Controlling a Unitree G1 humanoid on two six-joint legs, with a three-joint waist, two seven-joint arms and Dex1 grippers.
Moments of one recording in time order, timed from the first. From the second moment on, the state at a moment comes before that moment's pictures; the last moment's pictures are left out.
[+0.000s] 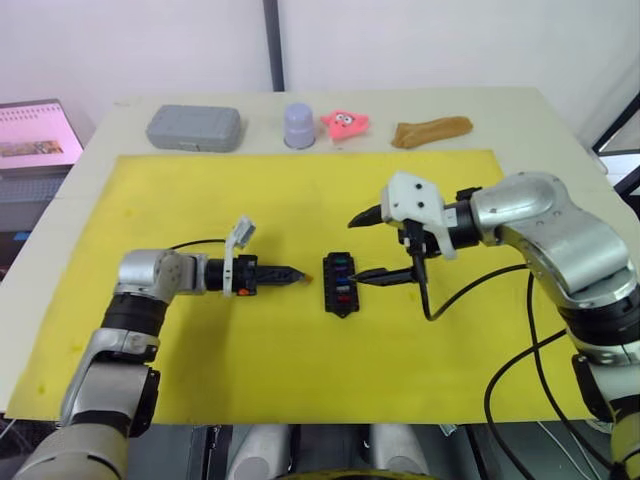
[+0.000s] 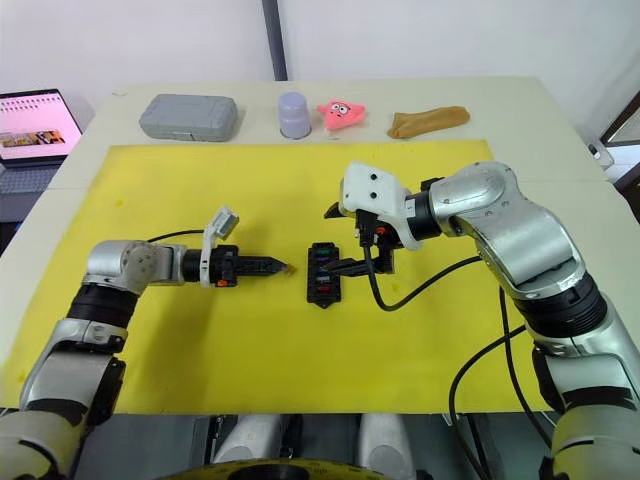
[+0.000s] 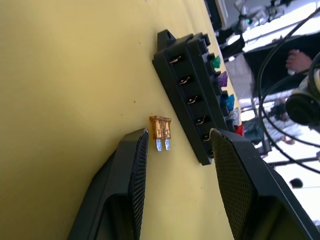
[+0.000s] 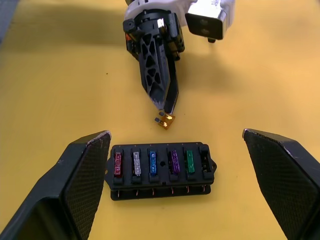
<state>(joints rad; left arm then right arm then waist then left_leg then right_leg) -0.68 0.50 -0.11 0.43 -0.63 1.15 -1.18 -0.79 -0.81 0.27 -0.37 0.38 0.81 1.15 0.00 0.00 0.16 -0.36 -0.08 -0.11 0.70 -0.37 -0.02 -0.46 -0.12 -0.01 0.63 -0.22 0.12</state>
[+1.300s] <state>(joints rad) -0.59 0.52 -0.11 0.29 -0.57 1.02 -1.26 -0.79 -0.81 0.27 -0.39 0.38 0.82 1.14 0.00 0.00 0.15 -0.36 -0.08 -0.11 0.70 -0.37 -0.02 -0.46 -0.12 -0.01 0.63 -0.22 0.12</state>
